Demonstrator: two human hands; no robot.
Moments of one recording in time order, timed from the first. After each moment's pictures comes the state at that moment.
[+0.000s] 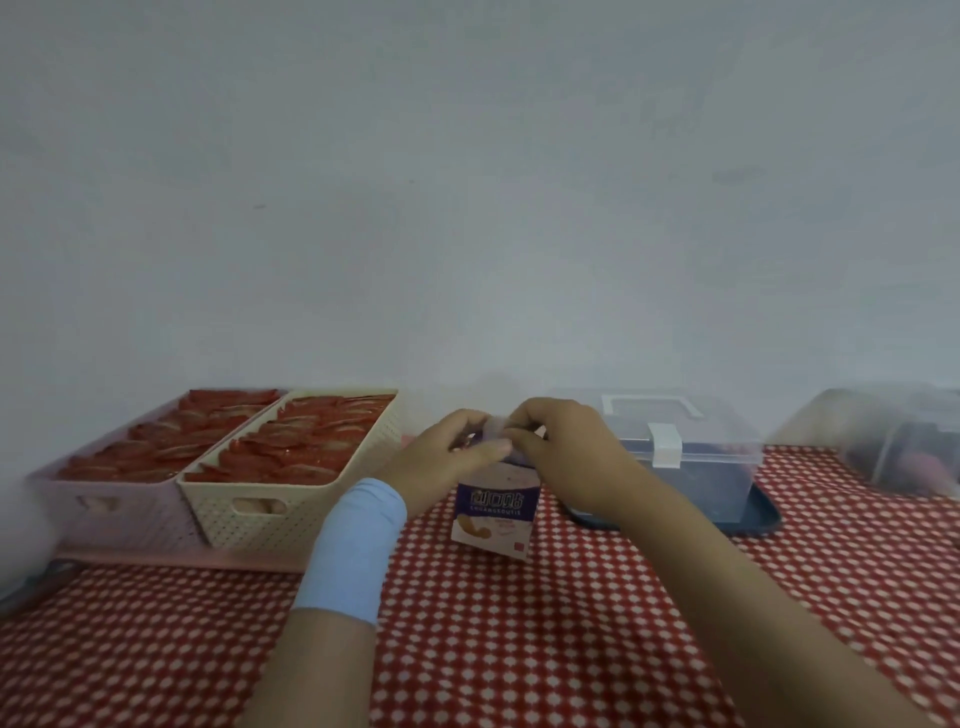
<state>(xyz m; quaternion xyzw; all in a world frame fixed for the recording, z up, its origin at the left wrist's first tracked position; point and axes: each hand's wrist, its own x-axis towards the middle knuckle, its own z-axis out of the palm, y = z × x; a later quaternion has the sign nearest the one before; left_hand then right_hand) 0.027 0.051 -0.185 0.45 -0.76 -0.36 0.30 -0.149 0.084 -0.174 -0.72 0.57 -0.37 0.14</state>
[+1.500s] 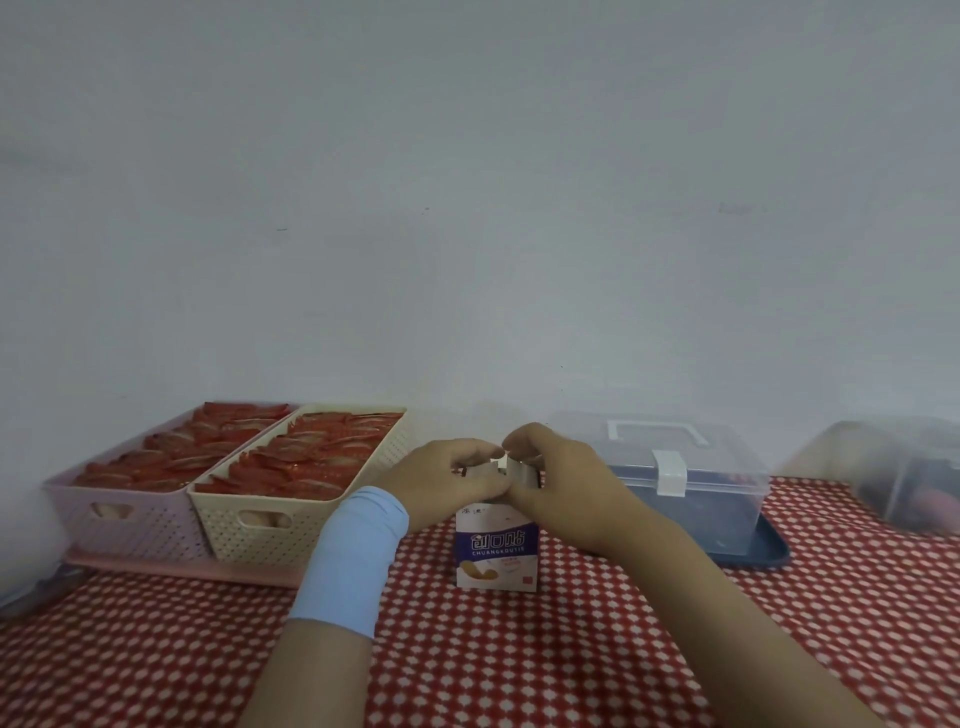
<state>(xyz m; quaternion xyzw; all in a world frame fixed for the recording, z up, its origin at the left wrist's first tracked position) 0.033 0.054 -0.175 0.48 -0.79 -0.29 0.25 -0.154 0.082 -0.188 -0.75 0.54 -0.34 0.17</state>
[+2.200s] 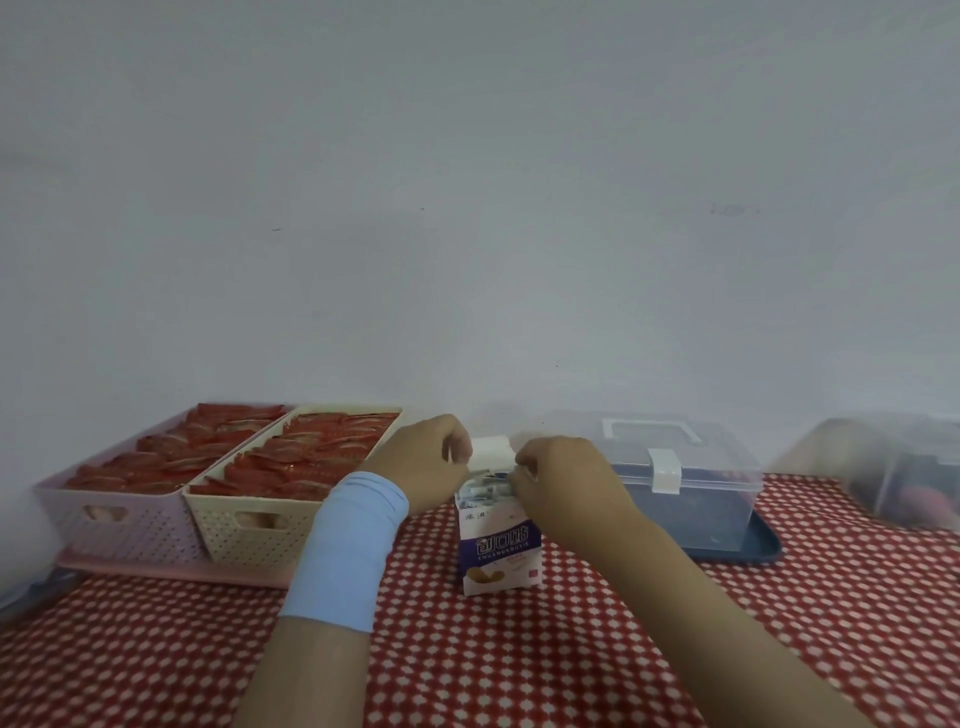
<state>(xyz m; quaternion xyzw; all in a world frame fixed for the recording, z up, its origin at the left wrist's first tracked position) 0.038 0.050 -0.160 0.55 -0.79 -0.14 0.22 -0.142 0.083 -0.185 -0.71 0.65 -0.26 0.01</state>
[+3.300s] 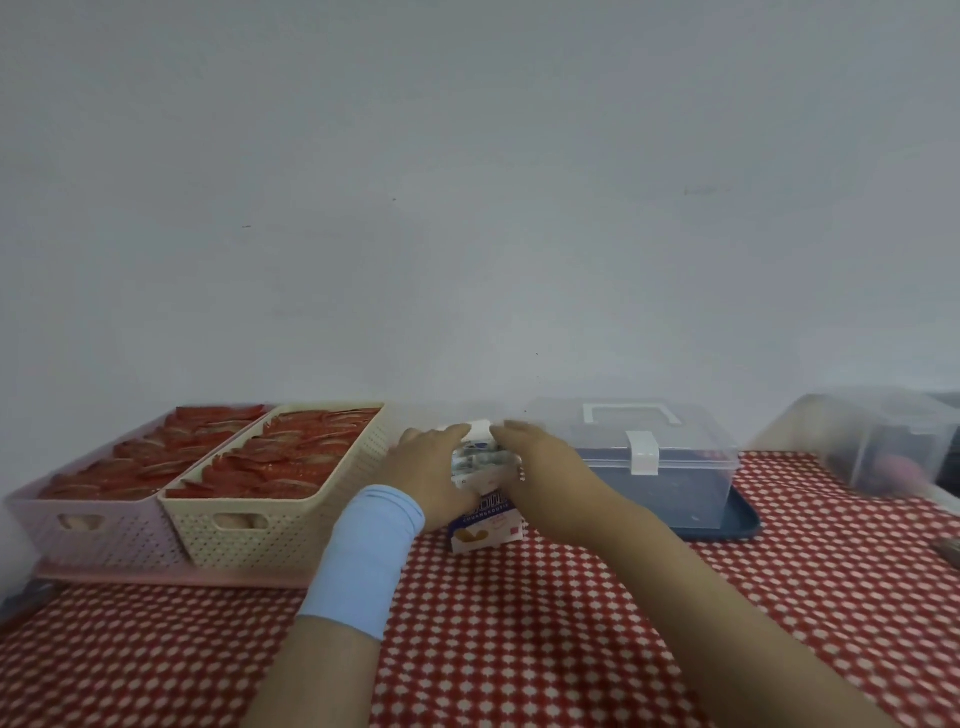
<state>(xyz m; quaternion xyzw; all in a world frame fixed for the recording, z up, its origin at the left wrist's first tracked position) 0.007 0.052 -0.184 0.56 -0.81 -0.06 0.16 -0.156 0.084 -0.191 -0.76 0.59 -0.26 0.11</state>
